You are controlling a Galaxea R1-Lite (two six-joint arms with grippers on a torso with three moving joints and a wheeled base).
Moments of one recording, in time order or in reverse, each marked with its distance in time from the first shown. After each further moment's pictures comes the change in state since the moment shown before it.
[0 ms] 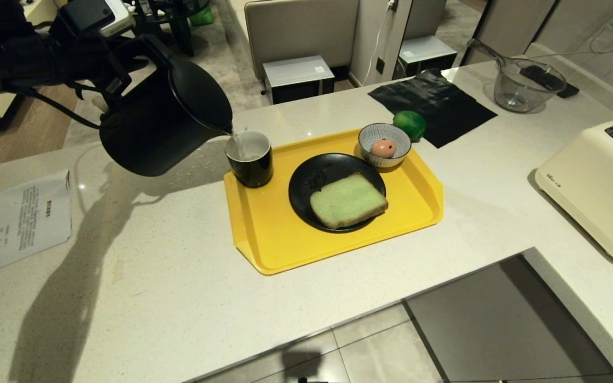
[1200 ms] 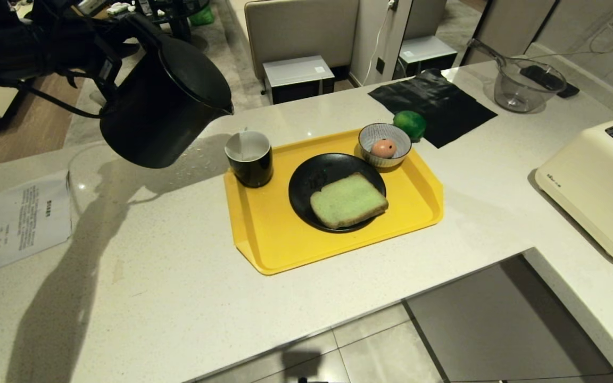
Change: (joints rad) left arm 0.021 -0.012 0.000 -0.057 -0.018 -0.154; right arm 0.000 0.000 0.000 0.000 0.000 0.000
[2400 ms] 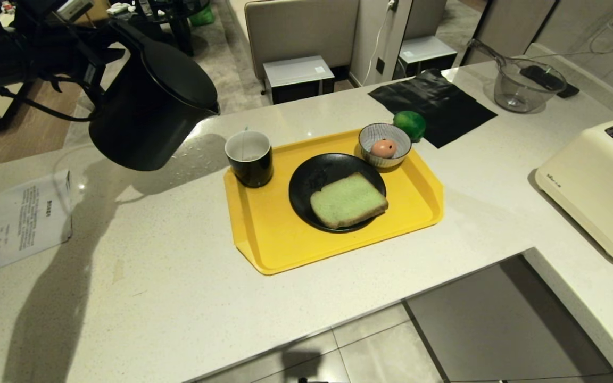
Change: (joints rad) left arm 0.075 0.019 0.000 -0.018 -0.070 -0.056; right arm 0.000 0.000 0.000 0.000 0.000 0.000
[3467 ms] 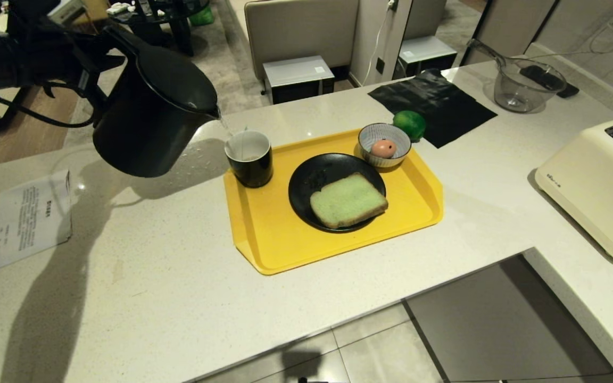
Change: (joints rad) left arm 0.035 -0.013 0.014 0.044 -0.085 -0.004; right arm 0.000 0.000 0.000 0.000 0.000 0.000
